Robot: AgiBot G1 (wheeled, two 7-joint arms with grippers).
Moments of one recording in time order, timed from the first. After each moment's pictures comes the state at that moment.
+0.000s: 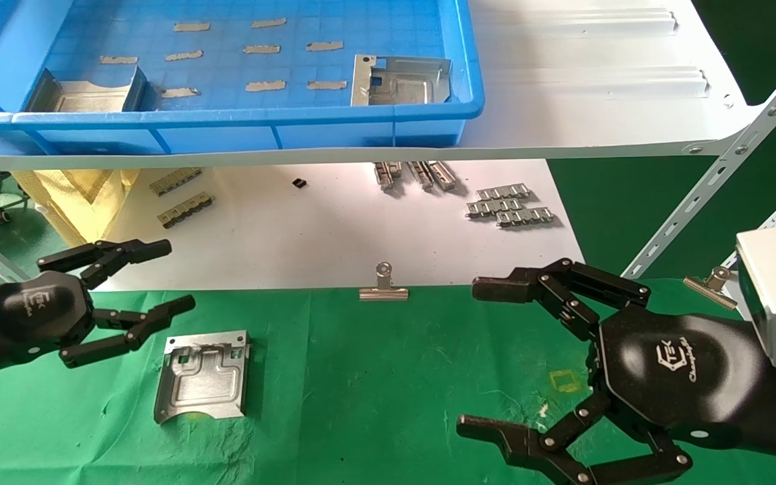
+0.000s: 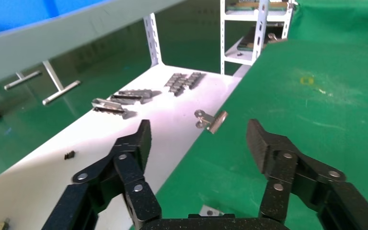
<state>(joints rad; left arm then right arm) -1.34 0.62 0.82 -0.49 0.52 1.49 0.48 1.09 -0.57 -0.37 1.25 -0.66 -1.45 0.13</state>
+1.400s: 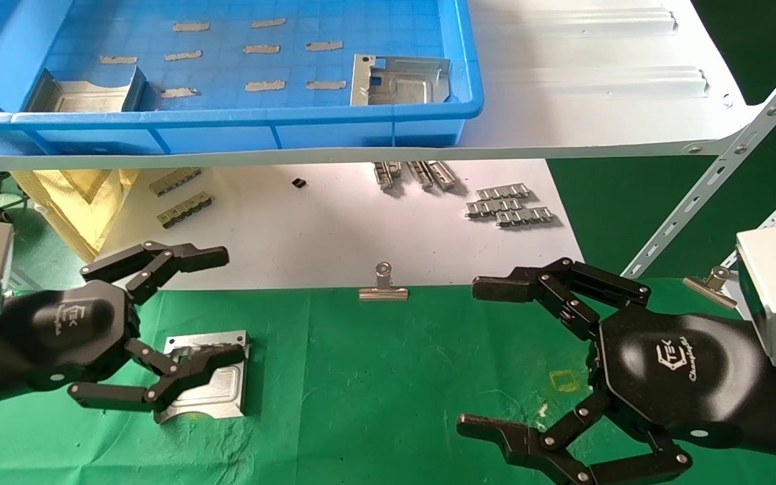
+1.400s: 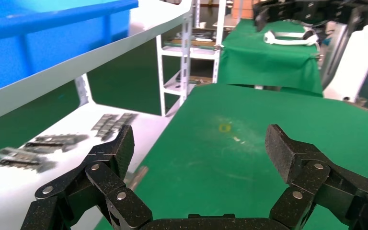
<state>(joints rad) -1.20 0.62 0.54 -0.90 0.63 1.50 0.13 1.09 -0.57 -0.38 1.25 -0.66 -1.45 0.13</state>
